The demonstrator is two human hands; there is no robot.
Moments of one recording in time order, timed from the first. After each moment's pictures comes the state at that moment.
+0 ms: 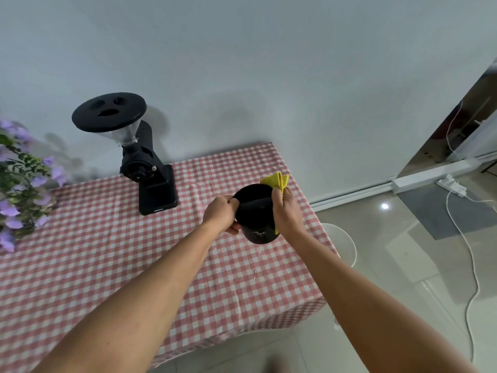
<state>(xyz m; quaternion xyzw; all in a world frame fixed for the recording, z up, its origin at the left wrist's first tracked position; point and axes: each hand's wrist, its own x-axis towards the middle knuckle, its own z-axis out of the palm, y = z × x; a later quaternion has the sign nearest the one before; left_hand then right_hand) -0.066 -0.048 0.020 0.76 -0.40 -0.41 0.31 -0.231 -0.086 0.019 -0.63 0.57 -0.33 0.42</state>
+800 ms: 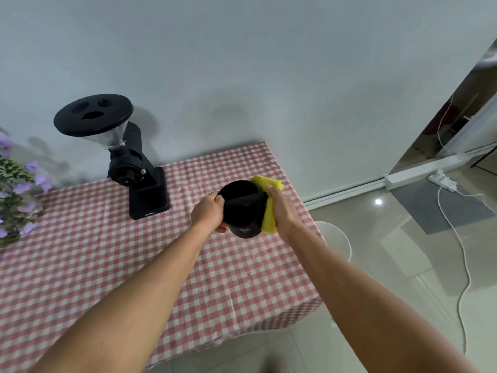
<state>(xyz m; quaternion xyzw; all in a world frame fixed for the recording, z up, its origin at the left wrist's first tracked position) -0.060 -0.056 0.021 0.79 -0.41 -0.35 0.30 -0.234 -0.105 0.019 -0.38 0.56 -0.33 0.65</state>
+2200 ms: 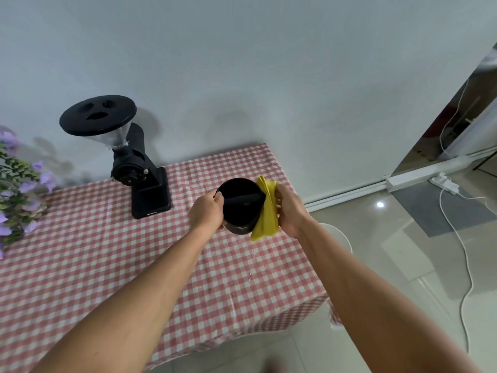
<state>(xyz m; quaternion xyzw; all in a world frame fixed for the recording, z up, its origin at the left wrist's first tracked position) -0.063 -0.047 0.025 0.80 -0.44 -0.25 0.32 -0.249 -0.114 0.026 -0.36 0.51 -0.30 0.72</state>
